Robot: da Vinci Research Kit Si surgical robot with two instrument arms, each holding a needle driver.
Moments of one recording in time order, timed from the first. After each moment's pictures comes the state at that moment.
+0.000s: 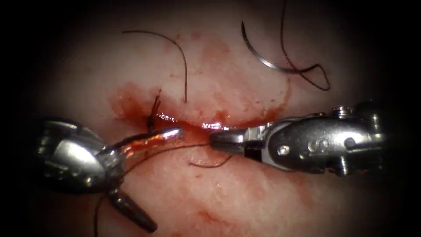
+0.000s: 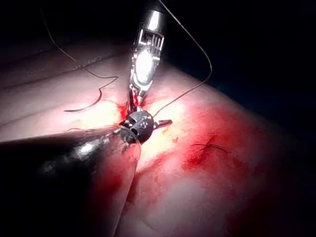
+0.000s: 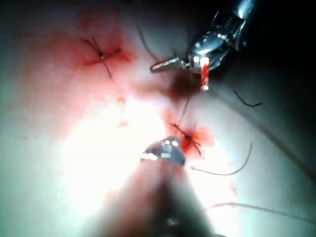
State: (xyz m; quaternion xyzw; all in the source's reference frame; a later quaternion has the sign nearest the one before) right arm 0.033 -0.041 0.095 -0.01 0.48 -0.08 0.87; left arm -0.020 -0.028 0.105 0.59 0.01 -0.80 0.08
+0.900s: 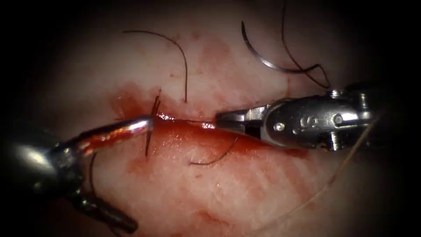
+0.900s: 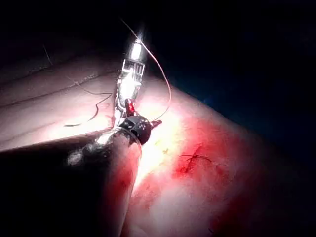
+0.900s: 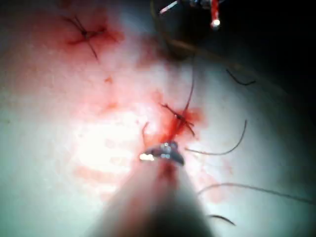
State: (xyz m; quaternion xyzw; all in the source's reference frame) right arm 0.033 -0.039 0.099 0.03 0.44 -0.03 0.89; left arm -0.017 -0.028 0.098 0.54 -0.03 -0.84 0.06
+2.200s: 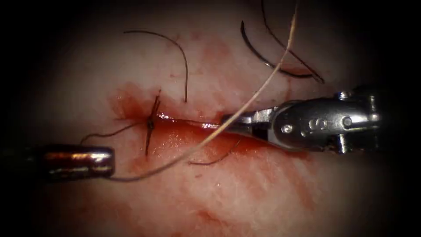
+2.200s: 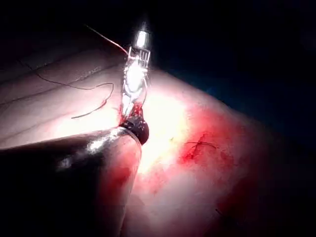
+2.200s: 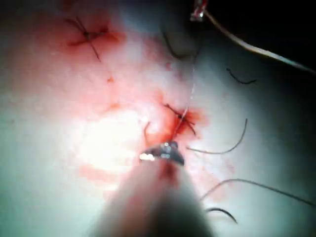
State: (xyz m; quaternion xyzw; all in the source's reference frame) right arm 0.032 -0.039 0.097 0.04 0.47 0.02 0.88; left arm -0.013 -0.028 0.099 0.53 -0.11 -0.83 0.12
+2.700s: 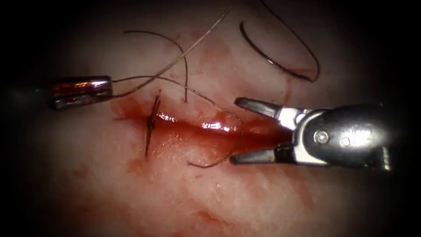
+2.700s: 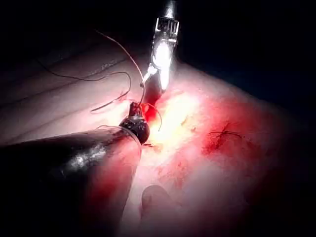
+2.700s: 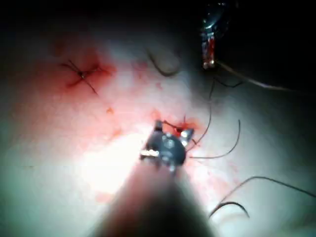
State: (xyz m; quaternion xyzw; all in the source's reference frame) right arm 0.031 -0.038 0.090 0.08 0.54 0.11 0.83; left arm -0.012 -0.024 0.103 0.54 -0.15 -0.82 0.13
